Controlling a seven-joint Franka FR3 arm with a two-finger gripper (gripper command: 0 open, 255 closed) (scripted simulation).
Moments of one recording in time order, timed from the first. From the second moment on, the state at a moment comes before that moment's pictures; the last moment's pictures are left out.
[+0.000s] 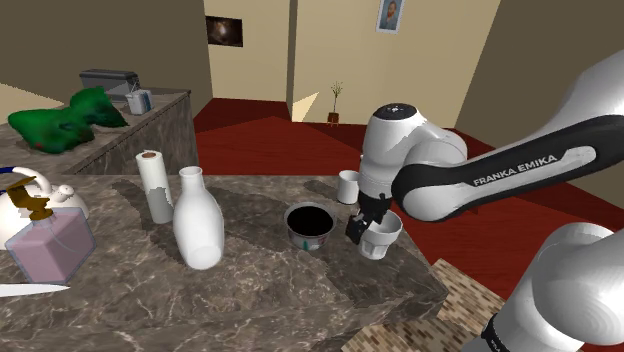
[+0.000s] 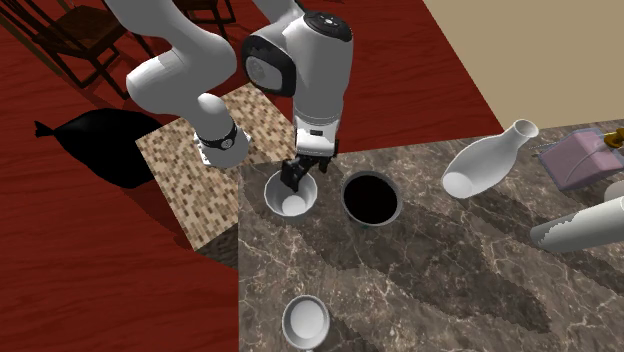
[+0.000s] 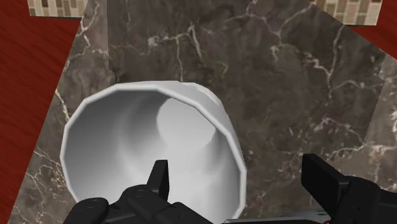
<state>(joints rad) 0.05 -0.54 0.35 -2.78 -0.08 2.31 0.33</state>
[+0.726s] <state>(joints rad) 0.04 -0.51 0.35 -2.80 -0.10 2.36 0.34</state>
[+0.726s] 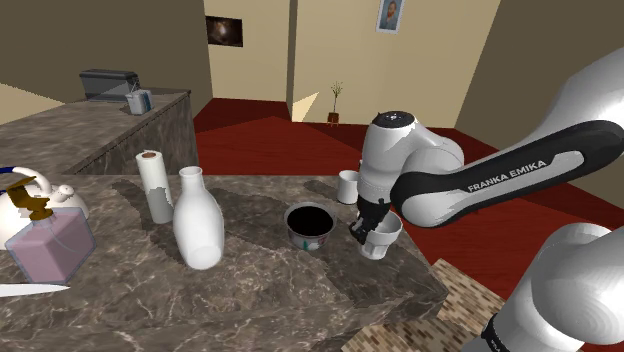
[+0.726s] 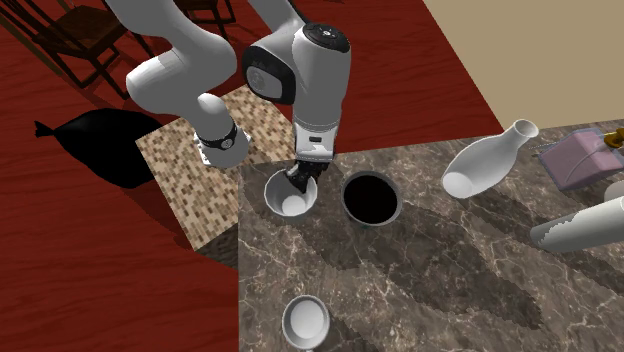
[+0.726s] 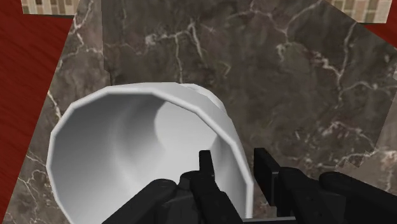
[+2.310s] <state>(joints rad) 0.07 -0.63 0.30 -2.67 -0.07 2.12 0.27</state>
